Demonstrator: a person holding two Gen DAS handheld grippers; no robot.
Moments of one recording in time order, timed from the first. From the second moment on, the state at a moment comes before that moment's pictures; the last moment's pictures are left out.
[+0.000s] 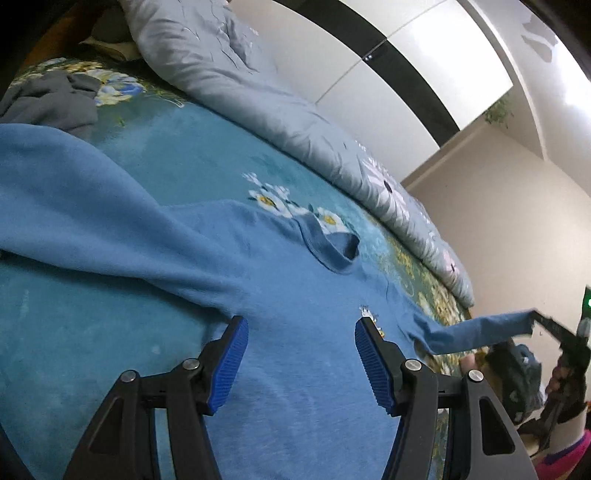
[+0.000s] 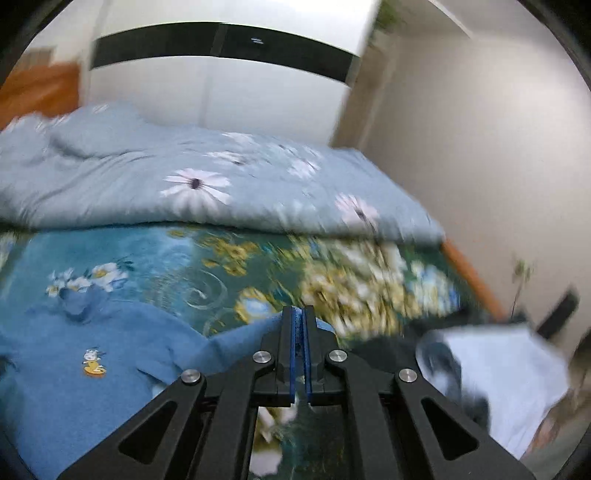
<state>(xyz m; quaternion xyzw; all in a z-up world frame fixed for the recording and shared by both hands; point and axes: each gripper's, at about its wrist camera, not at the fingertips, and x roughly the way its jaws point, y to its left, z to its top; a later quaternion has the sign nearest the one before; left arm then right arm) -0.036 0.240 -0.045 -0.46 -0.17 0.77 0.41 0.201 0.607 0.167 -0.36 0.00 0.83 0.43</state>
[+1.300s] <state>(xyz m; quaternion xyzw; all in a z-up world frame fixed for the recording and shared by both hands) -0.074 0.212 -0.070 -0.52 -0.21 0.73 0.39 0.031 0.493 0.034 -0.42 0.08 0.89 0.11</state>
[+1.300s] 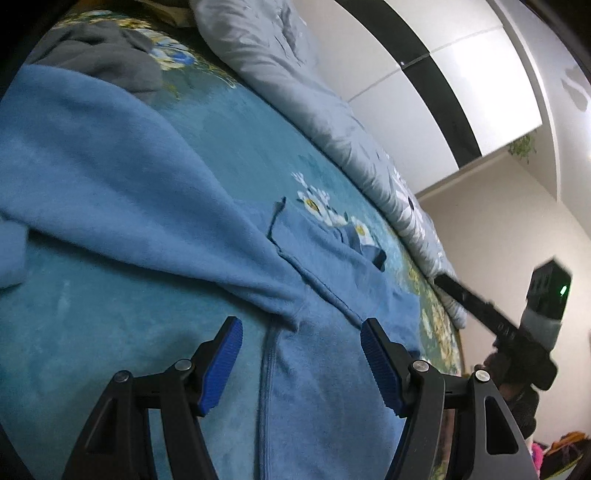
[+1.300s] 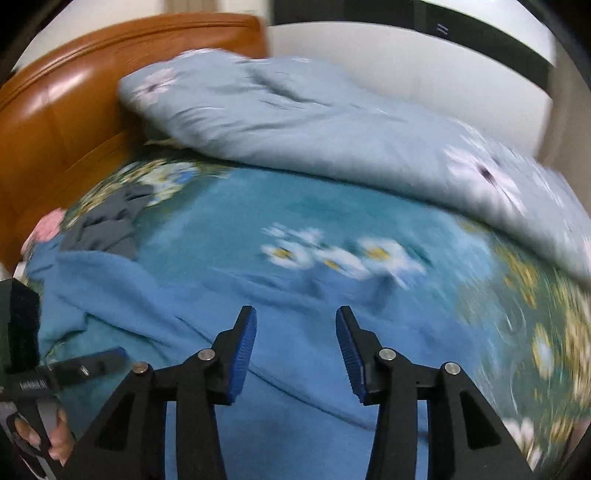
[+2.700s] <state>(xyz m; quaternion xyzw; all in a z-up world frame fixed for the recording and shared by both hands) -0.142 0.223 -0.088 -0.53 -0.28 0.68 0.42 -0.023 0.417 -0.060 -0.48 -0.06 0.88 0.06</state>
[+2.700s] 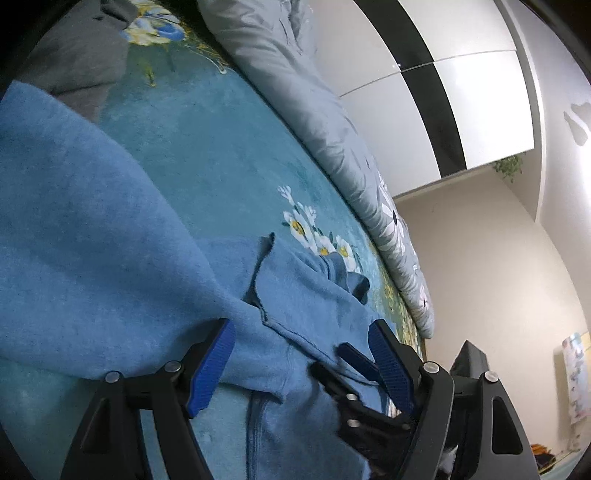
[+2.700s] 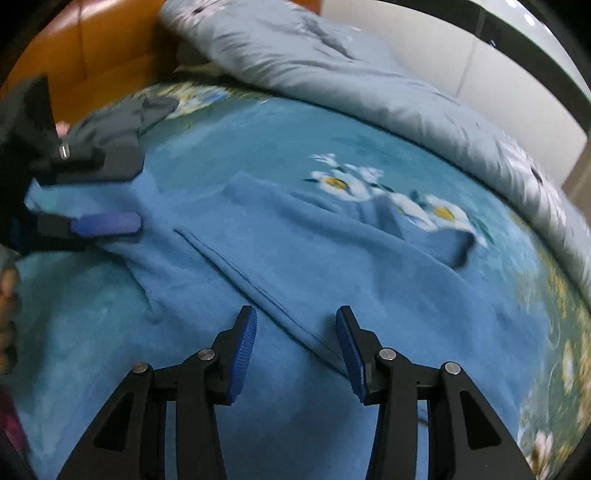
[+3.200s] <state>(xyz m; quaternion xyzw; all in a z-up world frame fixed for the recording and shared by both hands) -0.130 0.257 -0.102 -0.56 -0.29 0.63 0.45 -0.003 0.404 -0.059 -0.47 -0.06 0.88 0.05</state>
